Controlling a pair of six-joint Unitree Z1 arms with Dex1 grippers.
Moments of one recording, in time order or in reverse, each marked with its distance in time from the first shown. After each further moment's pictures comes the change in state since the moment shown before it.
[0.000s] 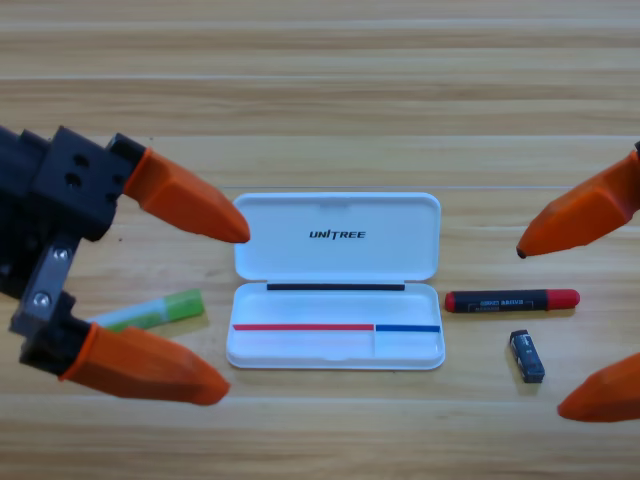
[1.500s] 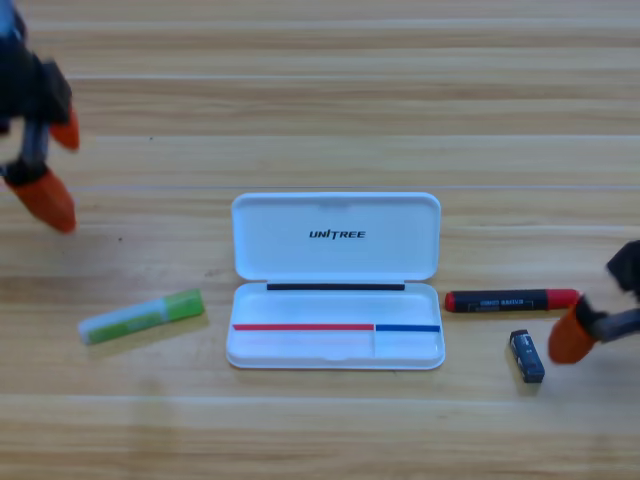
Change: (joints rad) arm 0 0.497 0.500 -0.503 0.632 0.378 0.428; arm 1 -0.136 0.327 0.137 0.006 -0.477 0.869
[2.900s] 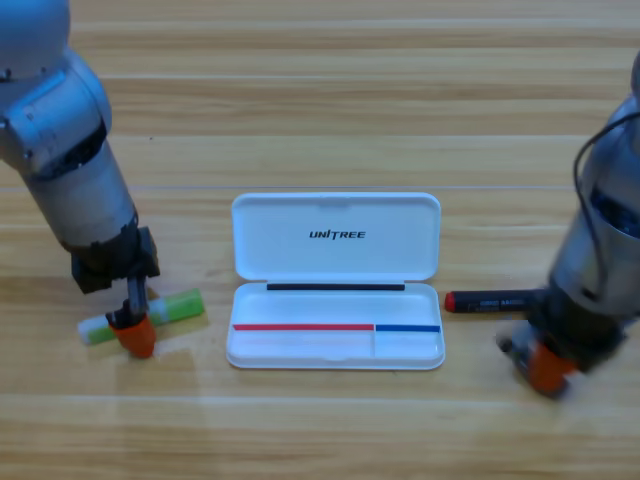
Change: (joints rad) arm 0 -0.108 0.197 0.438 -0.552 0.066 -0.184; arm 1 0.005 0.300 -0.104 -0.033 0.038 -0.206
